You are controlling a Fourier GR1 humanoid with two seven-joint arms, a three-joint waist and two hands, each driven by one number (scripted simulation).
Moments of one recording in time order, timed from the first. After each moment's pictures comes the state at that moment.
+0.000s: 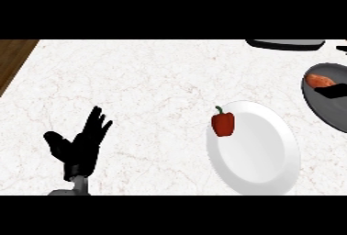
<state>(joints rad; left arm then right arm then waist) 0.01 0.06 -0.05 -1.47 0.19 0.18 0.13 -0.82 -0.60 -0.43 -0.35 0.89 -0.33 -0.27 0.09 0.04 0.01</state>
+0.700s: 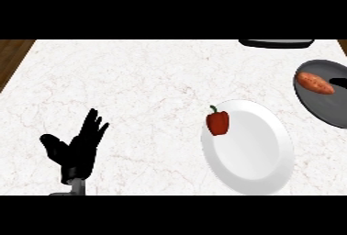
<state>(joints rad) 0.03 0.06 -0.04 -1.48 0.19 0.19 0.13 -0.86 -0.69 -0.76 -0.22 0.50 0.08 -0.54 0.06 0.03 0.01</state>
